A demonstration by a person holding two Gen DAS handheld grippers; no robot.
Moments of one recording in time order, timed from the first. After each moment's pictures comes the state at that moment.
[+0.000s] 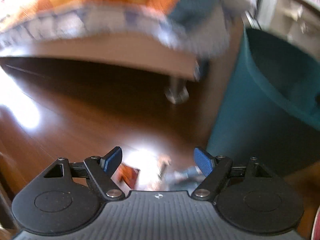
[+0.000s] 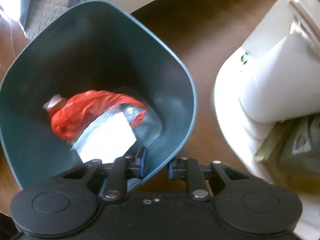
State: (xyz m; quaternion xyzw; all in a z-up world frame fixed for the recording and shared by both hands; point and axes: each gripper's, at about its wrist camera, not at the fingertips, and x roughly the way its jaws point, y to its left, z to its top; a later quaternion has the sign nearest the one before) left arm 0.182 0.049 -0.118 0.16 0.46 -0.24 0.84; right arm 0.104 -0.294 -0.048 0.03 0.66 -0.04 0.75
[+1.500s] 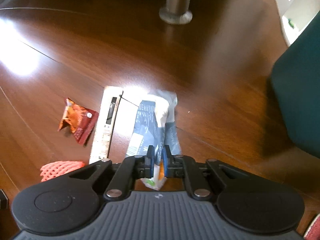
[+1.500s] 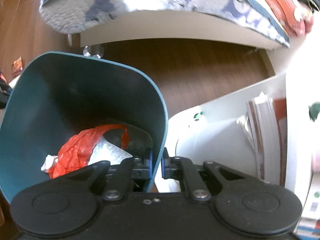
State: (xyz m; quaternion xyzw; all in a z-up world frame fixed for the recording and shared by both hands) left arm 0.188 0.016 -0.250 0.13 0.60 -0.18 0.77; right arm 0.121 -0.229 0.019 -0.25 0.59 -0.04 0.76
